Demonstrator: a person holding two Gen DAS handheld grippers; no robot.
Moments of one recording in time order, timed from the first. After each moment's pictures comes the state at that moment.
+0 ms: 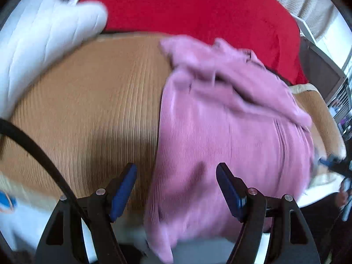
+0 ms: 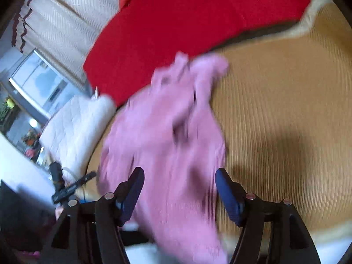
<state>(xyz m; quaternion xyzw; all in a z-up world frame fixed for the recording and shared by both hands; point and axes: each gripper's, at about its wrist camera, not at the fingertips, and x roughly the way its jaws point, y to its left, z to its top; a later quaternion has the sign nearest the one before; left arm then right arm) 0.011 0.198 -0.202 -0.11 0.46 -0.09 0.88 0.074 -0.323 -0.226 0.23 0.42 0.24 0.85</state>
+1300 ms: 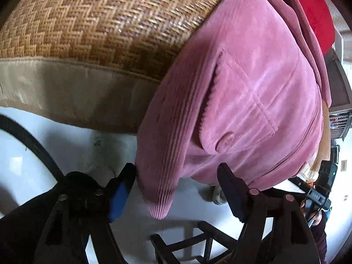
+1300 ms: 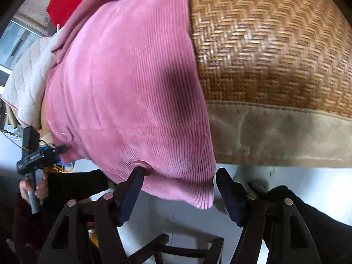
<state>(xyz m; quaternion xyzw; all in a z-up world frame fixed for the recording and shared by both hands) -0.014 0.215 -0.326 -0.24 0.60 -0.09 0.75 0.071 -0.244 -0.329 0.12 0.57 0.17 0.80</state>
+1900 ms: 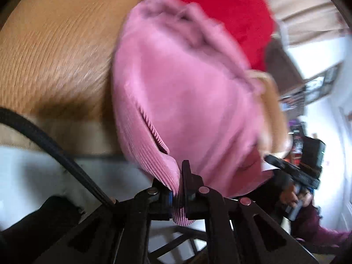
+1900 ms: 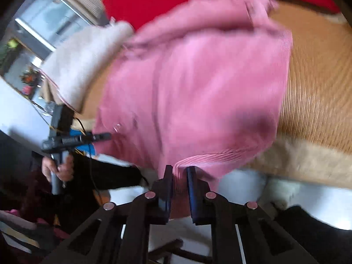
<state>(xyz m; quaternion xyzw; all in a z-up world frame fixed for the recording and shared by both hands) -0.049 0.205 -0.242 -0.25 0.49 -0.27 0.79 0.023 -0.195 -0.220 0.11 0.46 0.29 0.83</state>
